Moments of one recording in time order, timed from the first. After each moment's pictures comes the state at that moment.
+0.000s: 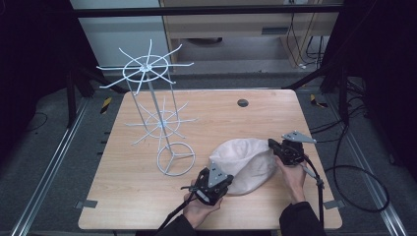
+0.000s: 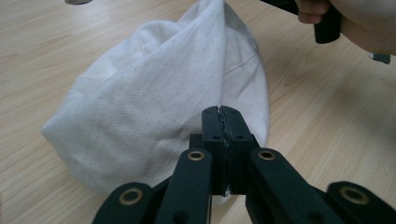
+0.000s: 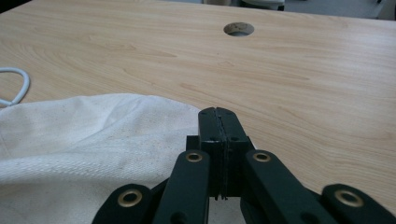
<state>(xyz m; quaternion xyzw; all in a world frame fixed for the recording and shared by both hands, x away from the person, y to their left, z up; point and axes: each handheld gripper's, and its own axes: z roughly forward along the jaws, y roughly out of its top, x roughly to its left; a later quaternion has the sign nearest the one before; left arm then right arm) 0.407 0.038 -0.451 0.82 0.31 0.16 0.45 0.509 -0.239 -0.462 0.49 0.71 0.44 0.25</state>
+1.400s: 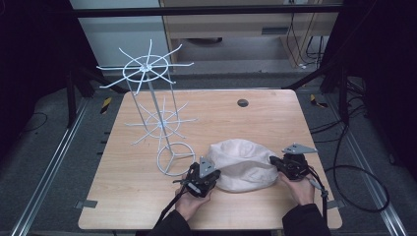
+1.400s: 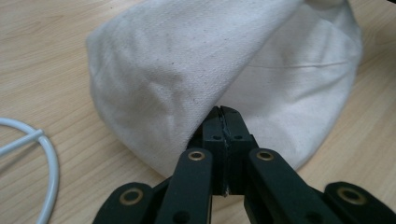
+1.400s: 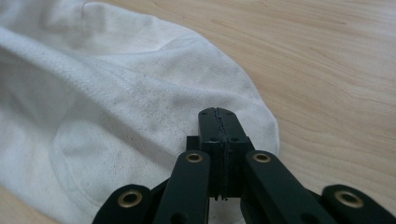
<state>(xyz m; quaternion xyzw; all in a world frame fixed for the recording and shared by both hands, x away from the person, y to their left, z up) 0.440 0.067 -0.469 0.82 0.36 0.17 0.41 0.467 -0.244 -0.463 0.47 0.77 0.39 0.20</state>
